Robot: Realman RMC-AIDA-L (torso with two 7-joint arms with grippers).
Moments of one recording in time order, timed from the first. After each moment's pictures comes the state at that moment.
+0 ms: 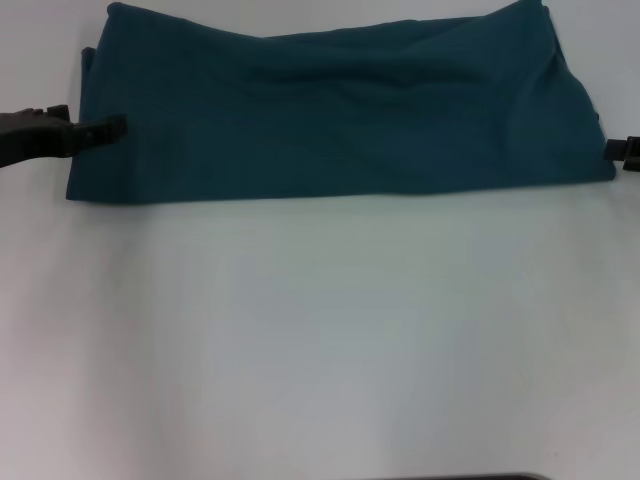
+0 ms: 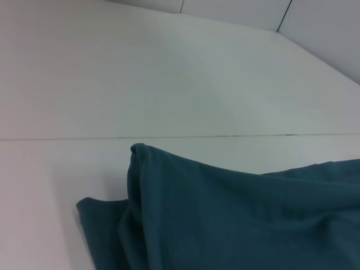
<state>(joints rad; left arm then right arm) -0.34 -2.16 -2.30 -1.05 -1.04 1.11 -1.97 0.45 1.90 -0.50 -0.58 -2.23 -1.30 2.15</state>
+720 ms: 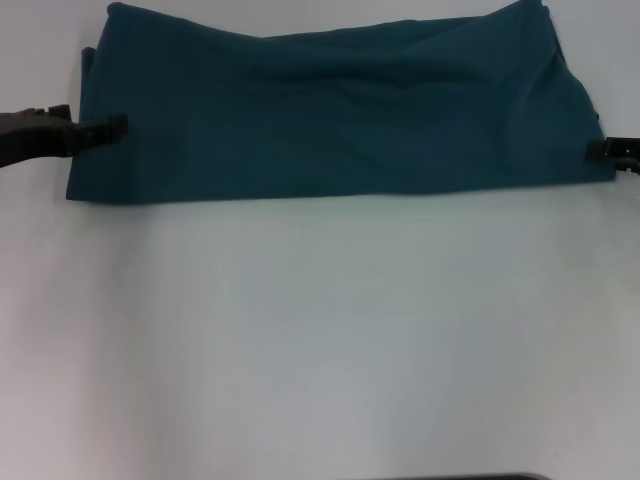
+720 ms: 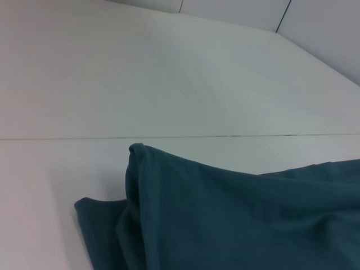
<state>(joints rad) -0.34 -2.16 -2.30 -1.05 -1.04 1.11 -1.97 0.46 1.94 -0.51 -0.57 -2.23 -1.22 2.13</state>
